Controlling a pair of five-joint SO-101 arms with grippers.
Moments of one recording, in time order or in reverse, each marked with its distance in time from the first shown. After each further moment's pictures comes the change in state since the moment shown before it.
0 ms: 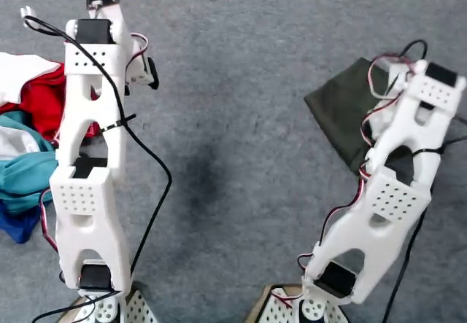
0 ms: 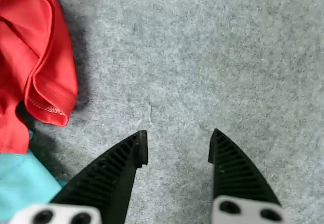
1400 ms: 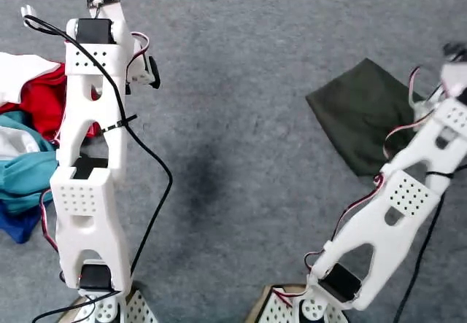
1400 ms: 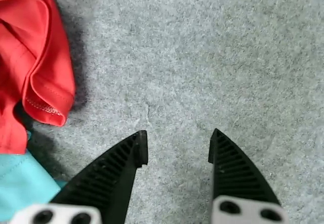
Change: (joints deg) left arm 0.4 -0.2 0.0 0.0 0.0; right arm 10.3 33.2 -37.4 -15.8 0.8
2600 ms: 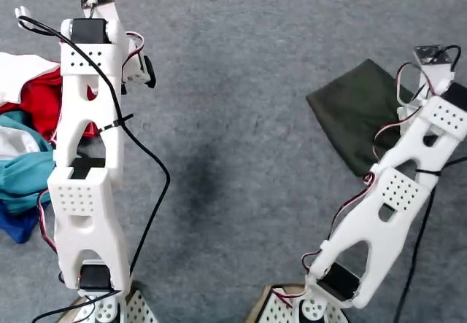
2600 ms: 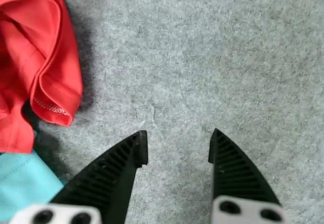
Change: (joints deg) left arm -1.3 0.0 0.0 0.0 0.0; right arm -3.2 1.7 -13.5 17.0 3.8
